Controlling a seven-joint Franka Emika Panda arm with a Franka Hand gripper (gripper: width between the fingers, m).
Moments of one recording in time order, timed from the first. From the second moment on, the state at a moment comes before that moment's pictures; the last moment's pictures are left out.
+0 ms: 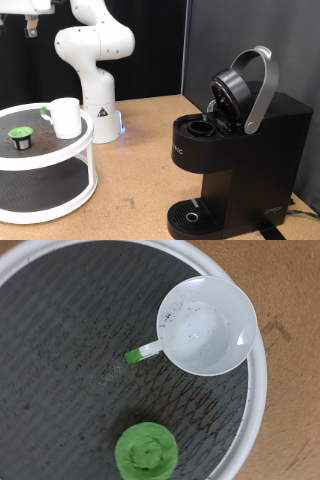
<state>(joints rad) 0.05 -0.76 -0.56 -2.36 -0.30 1.70 -1.85</state>
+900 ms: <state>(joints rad) 0.09 -0.69 -0.65 -2.45 -0.33 1.88 -2.01</state>
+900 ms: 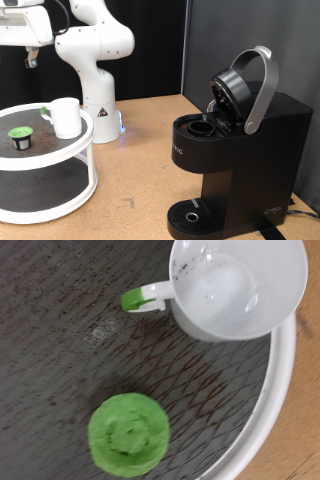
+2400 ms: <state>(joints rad) 0.10 -0.55 -0.72 -2.57 -0.39 2.07 -2.09</state>
